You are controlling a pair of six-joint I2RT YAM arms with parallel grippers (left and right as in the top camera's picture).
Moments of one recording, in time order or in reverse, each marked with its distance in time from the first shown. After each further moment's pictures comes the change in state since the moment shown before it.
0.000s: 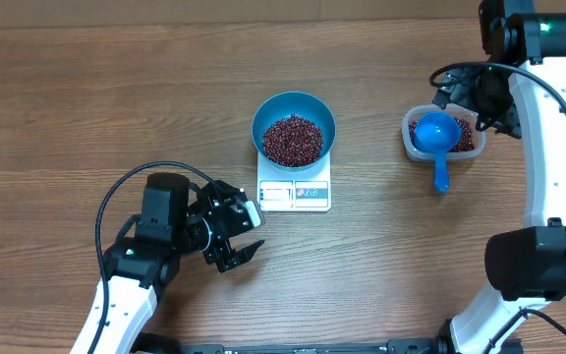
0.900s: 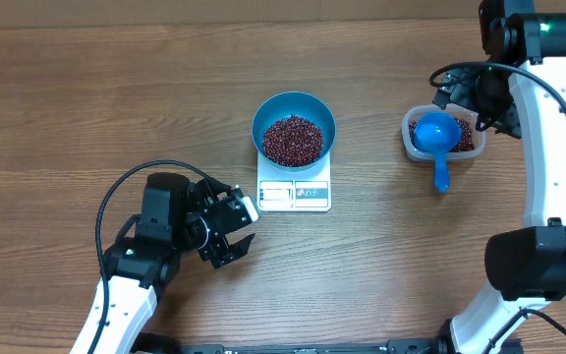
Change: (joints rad) left arm 0.000 0.000 0.000 0.000 -0.151 0.000; right arm 0.000 0.000 0.000 0.000 0.000 -0.002
